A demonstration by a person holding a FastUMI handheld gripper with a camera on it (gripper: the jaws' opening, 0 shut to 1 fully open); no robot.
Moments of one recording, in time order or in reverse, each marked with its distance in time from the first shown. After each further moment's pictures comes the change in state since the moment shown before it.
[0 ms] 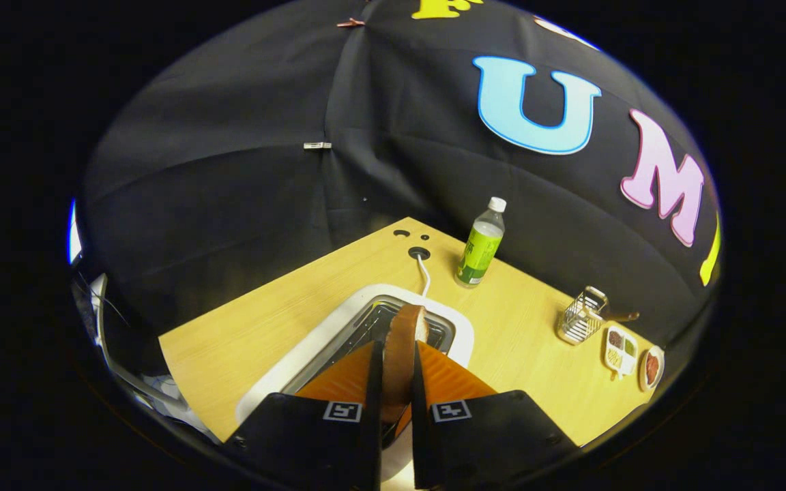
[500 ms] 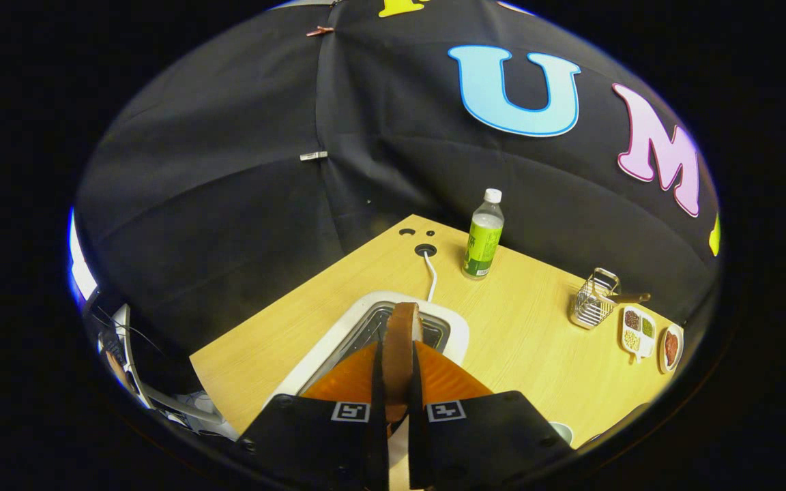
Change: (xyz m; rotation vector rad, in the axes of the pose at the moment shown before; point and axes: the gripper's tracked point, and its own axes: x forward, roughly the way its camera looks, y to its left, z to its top) arm -0.026 -0.011 0.024 0.090 -0.011 0.065
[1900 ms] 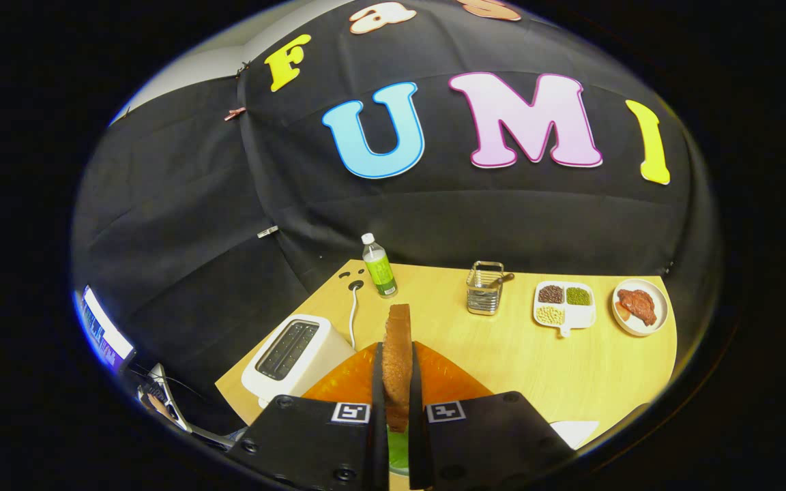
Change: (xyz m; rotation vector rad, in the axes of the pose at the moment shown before) arm -0.175 -0.200 -0.018 0.293 -0.149 -0.049
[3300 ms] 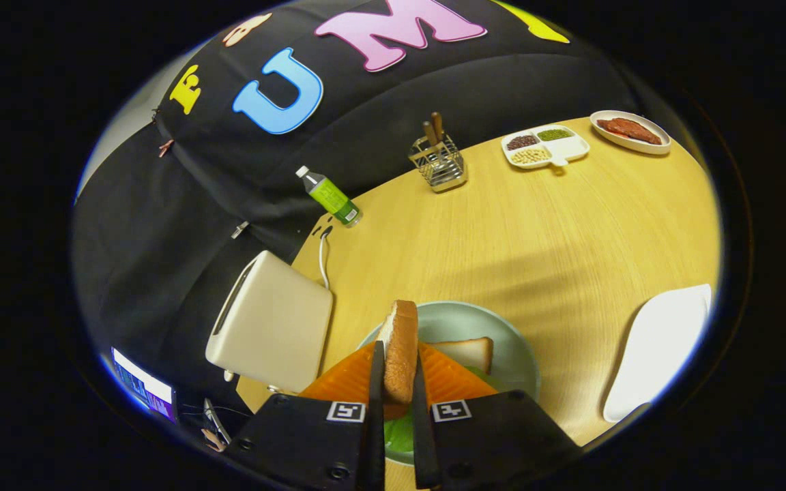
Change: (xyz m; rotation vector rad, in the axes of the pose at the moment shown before) arm 0.061 -0.062 -0.196 0.383 0.166 -0.024
